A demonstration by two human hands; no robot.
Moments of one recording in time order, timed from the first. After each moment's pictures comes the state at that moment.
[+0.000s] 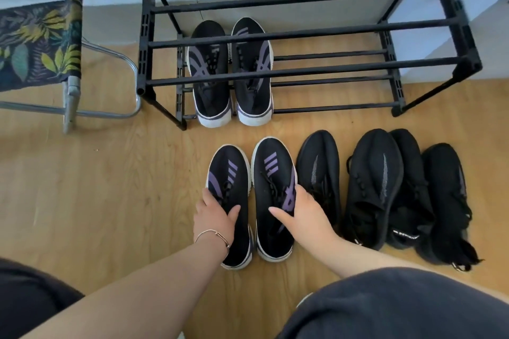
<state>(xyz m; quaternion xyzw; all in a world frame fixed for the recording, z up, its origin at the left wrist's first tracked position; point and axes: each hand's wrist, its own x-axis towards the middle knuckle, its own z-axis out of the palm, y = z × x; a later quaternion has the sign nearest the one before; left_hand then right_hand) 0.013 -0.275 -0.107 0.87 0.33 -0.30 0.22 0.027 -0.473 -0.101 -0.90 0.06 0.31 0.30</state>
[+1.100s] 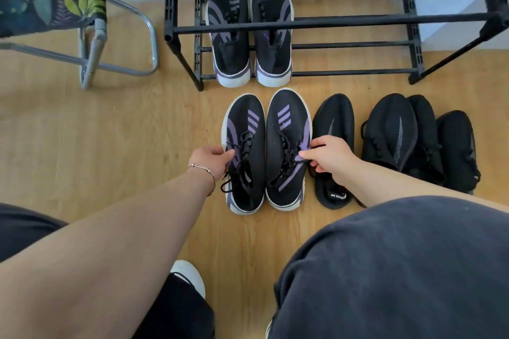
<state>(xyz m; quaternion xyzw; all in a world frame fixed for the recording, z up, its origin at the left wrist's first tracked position) 0.028 -0.206 -0.108 0.72 0.42 -0.28 0.47 0.071 -0.473 -0.075 -0.79 0.27 0.36 0.43</state>
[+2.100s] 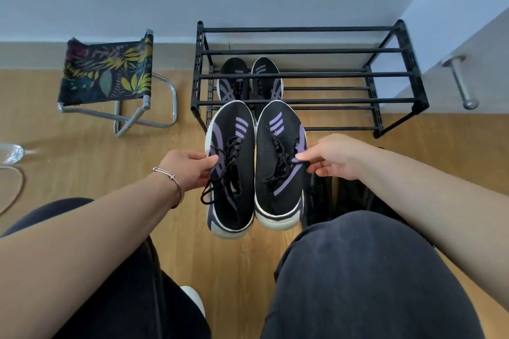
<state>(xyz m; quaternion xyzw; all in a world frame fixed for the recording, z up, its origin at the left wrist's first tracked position) 0.069 -0.175 0.080 0.70 0.35 -0.24 0.57 0.143 -0.471 0.084 -0.73 0.24 0.45 0.45</state>
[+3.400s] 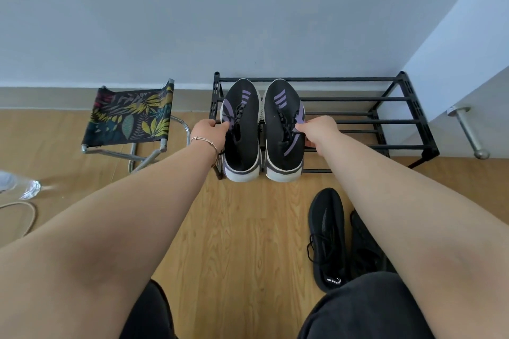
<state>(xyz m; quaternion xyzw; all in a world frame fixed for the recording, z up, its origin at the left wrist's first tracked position) 0.221 -0.173 0.070 0.81 0.33 -0.06 0.48 0.279 -0.414 0.054 -0.81 0.24 0.19 0.49</state>
